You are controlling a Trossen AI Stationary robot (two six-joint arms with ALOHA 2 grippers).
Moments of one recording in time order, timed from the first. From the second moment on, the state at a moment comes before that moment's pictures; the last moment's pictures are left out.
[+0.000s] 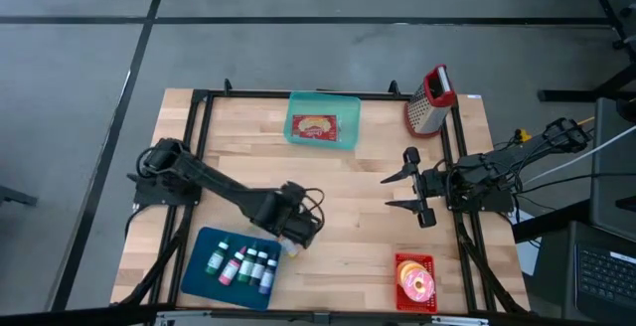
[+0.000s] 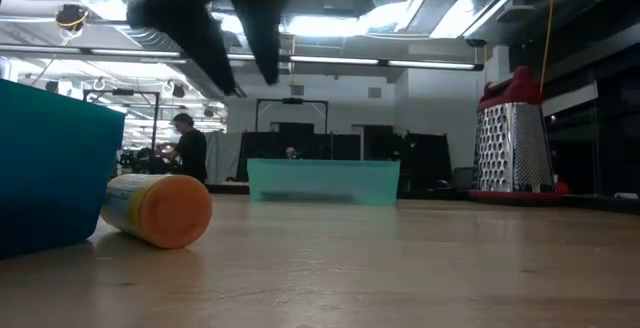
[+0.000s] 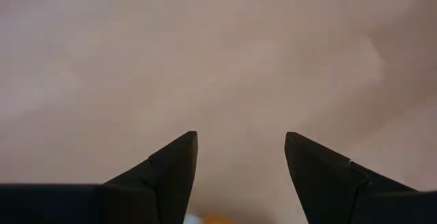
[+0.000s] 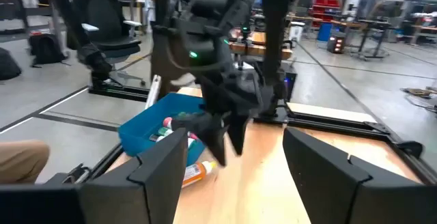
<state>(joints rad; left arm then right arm) -0.41 1.86 1.53 -1.07 -0.46 -1.48 0.44 0.77 0.54 0.17 0.24 -0.06</state>
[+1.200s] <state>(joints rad) -0.39 1.87 1.48 -1.10 -0.08 -2.15 0.44 0.77 0.54 0.02 -0.27 -0.14</state>
